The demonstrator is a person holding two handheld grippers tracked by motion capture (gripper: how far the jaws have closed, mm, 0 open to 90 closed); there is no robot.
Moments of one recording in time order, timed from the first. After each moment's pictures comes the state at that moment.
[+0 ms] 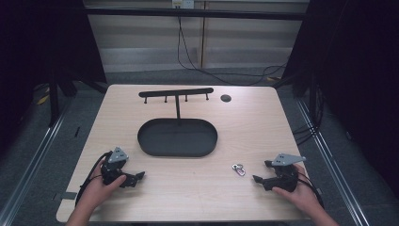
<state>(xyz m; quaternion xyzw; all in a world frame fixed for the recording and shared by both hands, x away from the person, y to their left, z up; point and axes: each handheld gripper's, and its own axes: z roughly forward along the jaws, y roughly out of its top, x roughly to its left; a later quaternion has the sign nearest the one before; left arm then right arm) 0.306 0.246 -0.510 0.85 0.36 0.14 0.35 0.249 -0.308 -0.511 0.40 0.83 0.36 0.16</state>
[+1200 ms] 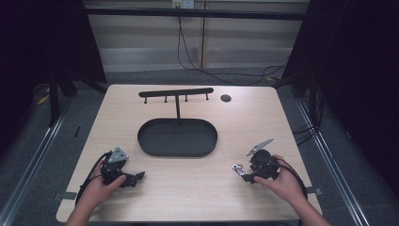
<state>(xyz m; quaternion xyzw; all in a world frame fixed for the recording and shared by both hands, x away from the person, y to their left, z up) 0.306 0.246 -0.510 0.85 0.36 0.14 0.35 0.277 -0.239 -0.469 0.42 0.89 0.19 0.05</state>
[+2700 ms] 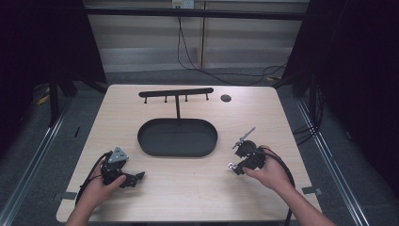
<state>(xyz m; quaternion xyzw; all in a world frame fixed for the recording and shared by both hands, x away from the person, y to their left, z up) 0.306 0.246 -0.510 0.85 0.36 0.14 0.35 0.300 -0.199 -0.444 0.39 0.91 0.15 0.01</state>
